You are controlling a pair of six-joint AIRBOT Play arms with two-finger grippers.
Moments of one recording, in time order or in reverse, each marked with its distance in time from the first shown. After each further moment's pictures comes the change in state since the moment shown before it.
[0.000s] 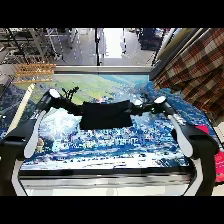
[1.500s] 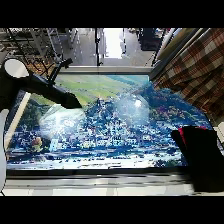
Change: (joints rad) left arm -0.077 0.491 0.000 0.021 -0.275 0.021; right arm -1.254 0.669 -0.563 -0.936 0.608 0.214
